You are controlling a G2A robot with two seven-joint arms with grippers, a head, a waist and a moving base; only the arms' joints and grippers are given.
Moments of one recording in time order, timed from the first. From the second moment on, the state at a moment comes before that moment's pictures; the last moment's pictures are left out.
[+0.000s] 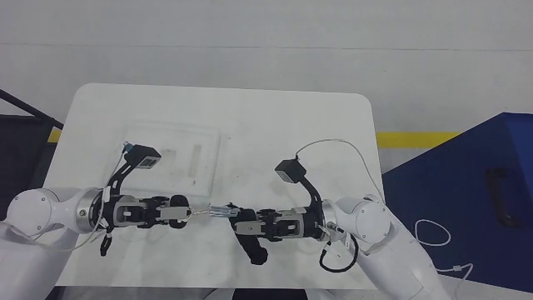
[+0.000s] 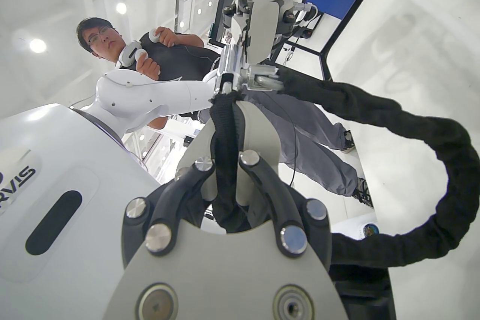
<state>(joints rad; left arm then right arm) 1.51 -0.71 -1.62 -1.83 -0.82 -0.34 -1.40 -1.18 -1.21 0.96 -1.76 0.36 -0.39 1.02</state>
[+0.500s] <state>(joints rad) 1.51 -0.72 -1.61 -1.84 -0.79 -0.32 -1.42 -1.18 -1.19 0.99 -1.79 0.33 -0.38 1.05</state>
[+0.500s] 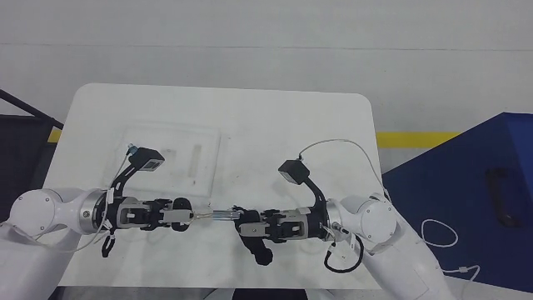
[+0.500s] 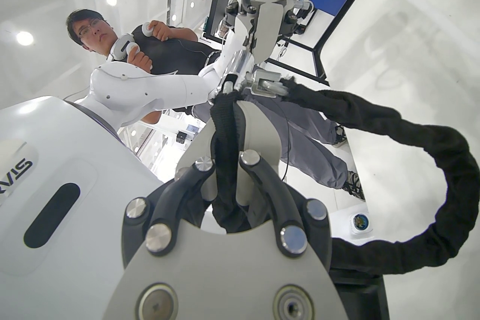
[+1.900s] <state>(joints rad) 1.51 -0.74 -1.62 -1.87 -0.74 -0.34 -1.46 -1.17 -1.18 0.95 -1.79 0.37 -0.36 1.08</state>
